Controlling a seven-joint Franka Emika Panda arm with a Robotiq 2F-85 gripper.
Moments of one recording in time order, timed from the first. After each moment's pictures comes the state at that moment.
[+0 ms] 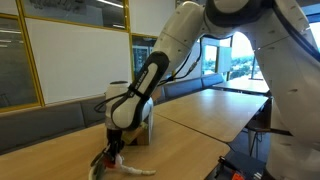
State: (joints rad) arm 0.35 0.42 0.18 -2.17 -0.12 2.73 0.10
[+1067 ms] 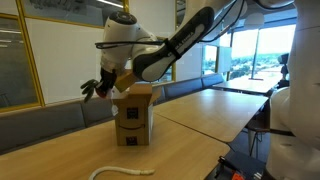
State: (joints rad) arm 0.41 -0.01 0.08 -2.15 -0.96 2.68 0.80
